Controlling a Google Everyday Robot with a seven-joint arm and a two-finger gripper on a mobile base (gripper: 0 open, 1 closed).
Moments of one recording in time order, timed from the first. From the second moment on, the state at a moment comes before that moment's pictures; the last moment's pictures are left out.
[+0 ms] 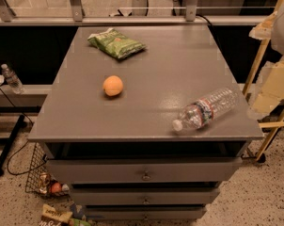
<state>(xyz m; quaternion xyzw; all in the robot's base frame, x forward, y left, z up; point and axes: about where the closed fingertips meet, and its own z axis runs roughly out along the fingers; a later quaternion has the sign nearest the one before) 0.437 -0.209 1.001 -0.60 0.77 -0.06 0.19</state>
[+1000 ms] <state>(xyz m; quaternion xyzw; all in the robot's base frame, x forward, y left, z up) 0.484 -0.172 0.994 -0.59 0.76 0.02 0.29</state>
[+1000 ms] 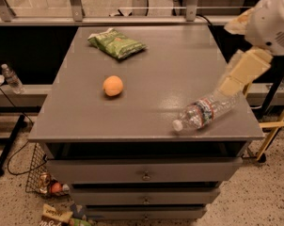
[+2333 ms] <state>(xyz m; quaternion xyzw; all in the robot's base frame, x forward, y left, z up) 0.606 0.017 0.926 -0.70 0.66 0.08 0.25</state>
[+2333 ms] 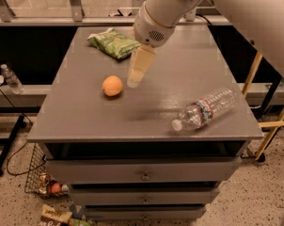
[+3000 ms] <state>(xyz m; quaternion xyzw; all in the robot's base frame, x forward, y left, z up) 0.607 0.038 0.899 -0.72 0.65 0.09 0.22</state>
